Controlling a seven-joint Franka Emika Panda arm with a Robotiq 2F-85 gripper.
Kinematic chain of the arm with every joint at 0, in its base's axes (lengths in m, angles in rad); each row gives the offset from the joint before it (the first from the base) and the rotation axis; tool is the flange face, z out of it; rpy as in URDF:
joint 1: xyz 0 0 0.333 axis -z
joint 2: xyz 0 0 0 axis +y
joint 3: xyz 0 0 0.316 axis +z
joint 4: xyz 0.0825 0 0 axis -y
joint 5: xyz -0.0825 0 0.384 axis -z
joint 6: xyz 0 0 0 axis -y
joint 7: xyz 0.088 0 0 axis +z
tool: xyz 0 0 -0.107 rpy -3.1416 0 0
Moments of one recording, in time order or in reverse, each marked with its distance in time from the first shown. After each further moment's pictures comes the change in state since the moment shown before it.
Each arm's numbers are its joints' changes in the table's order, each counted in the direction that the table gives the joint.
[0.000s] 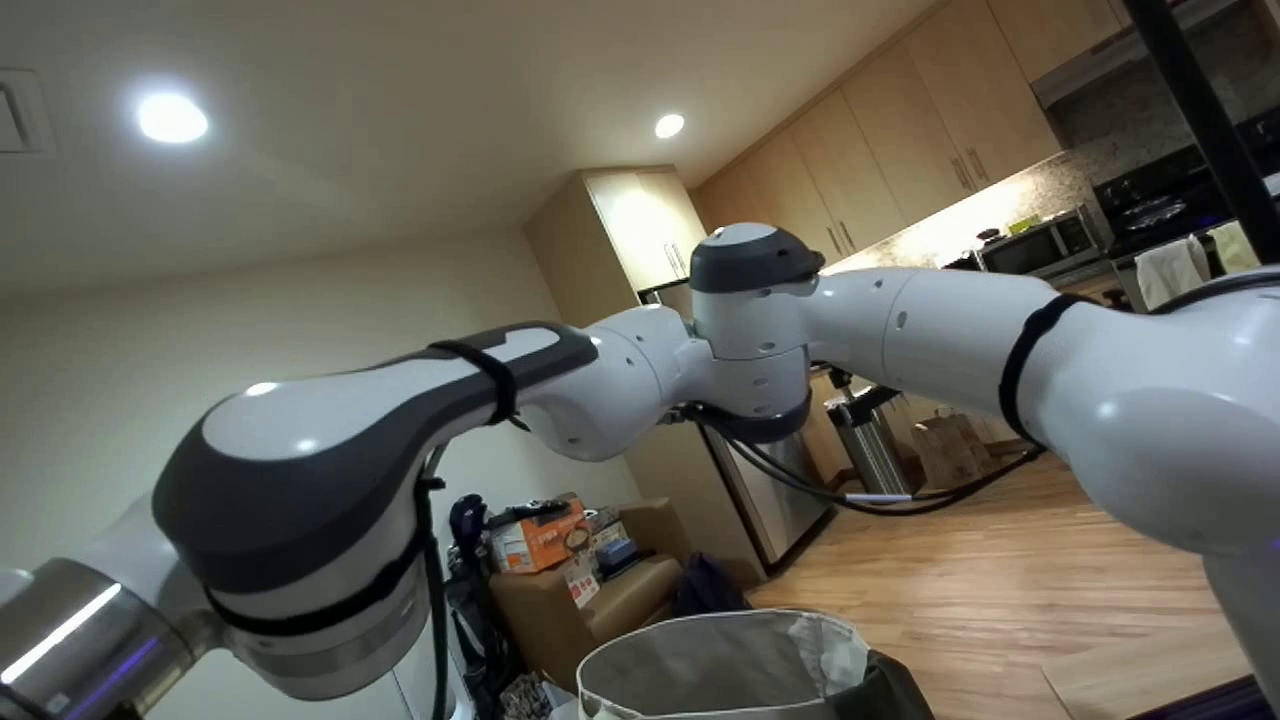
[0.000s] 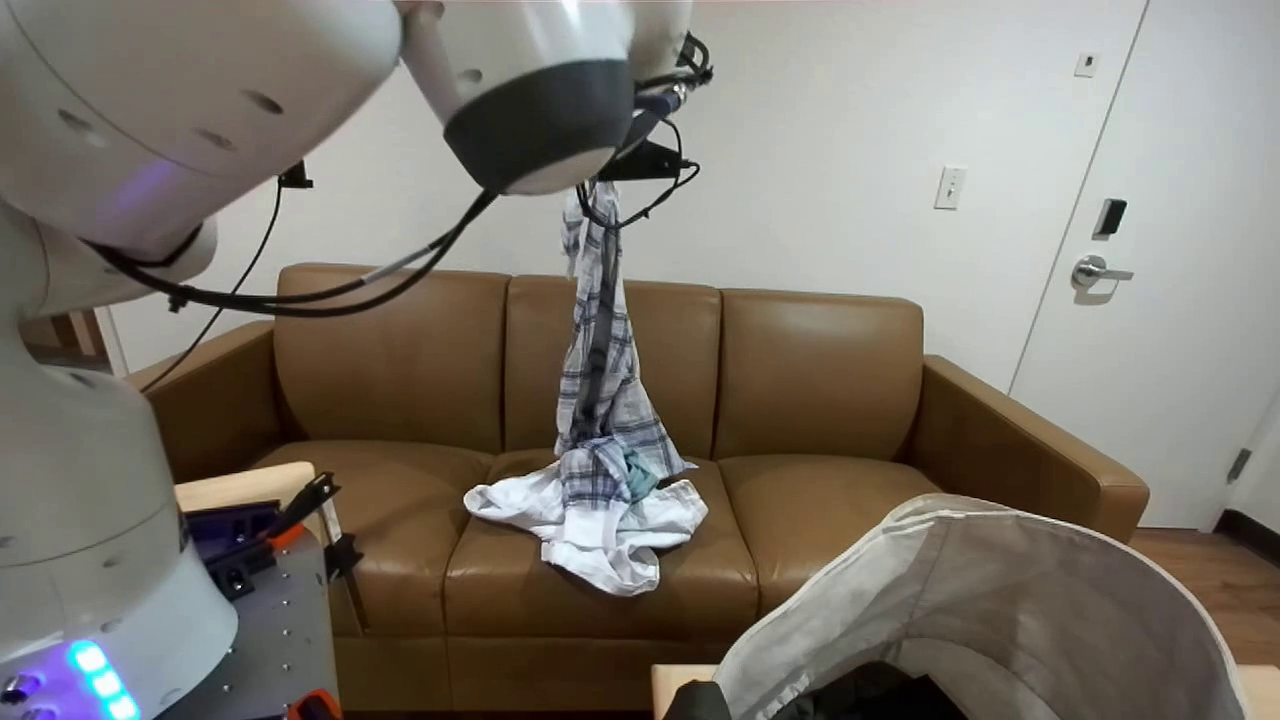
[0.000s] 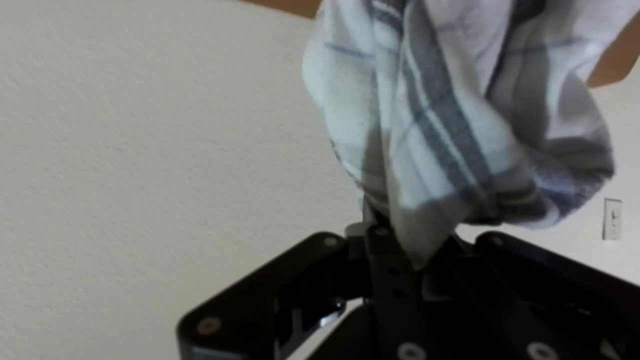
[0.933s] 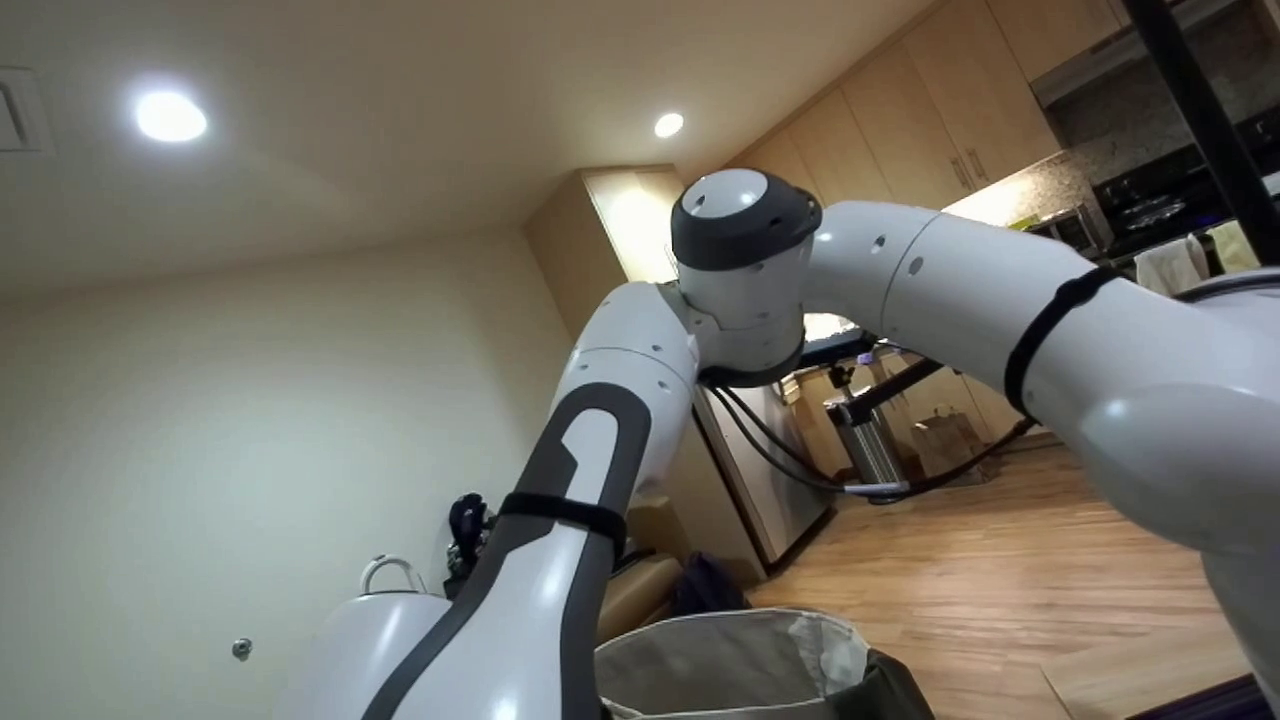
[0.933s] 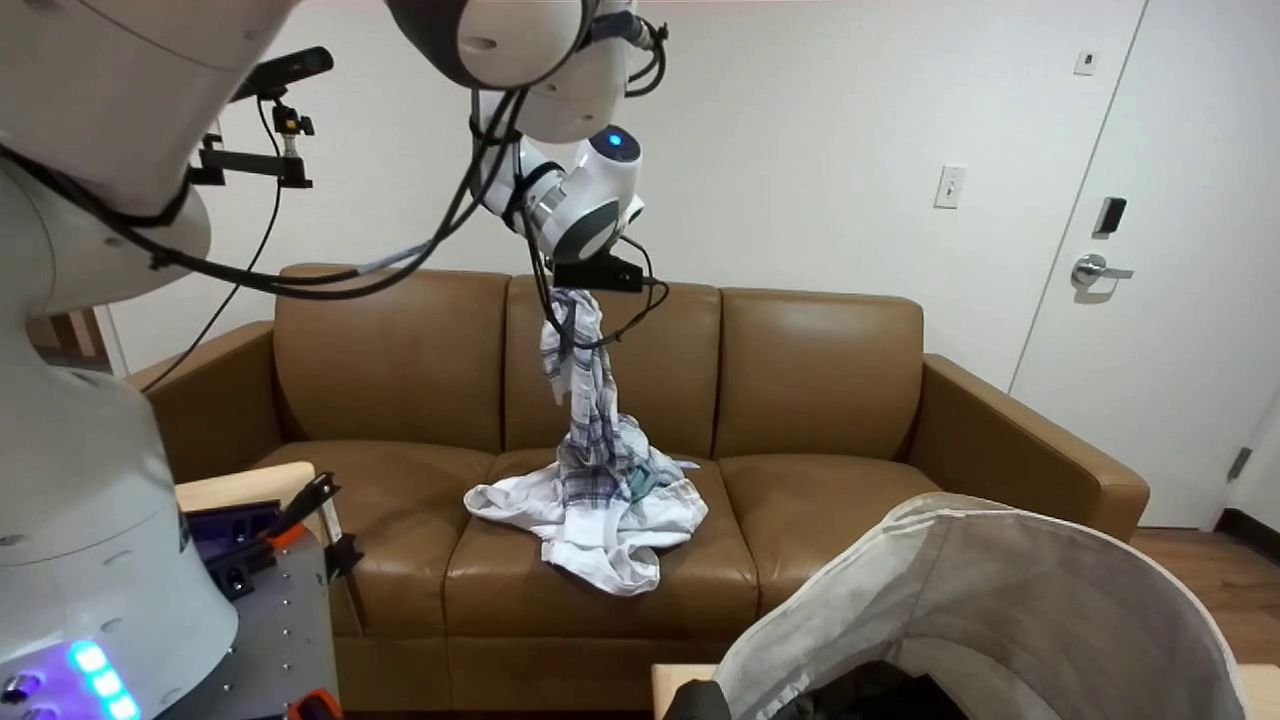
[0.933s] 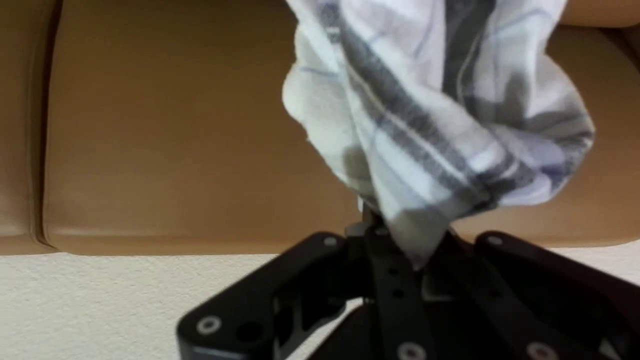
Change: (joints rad) arm -0.071 -0.251 -0.358 -0.264 -0.003 0.180 -0.227
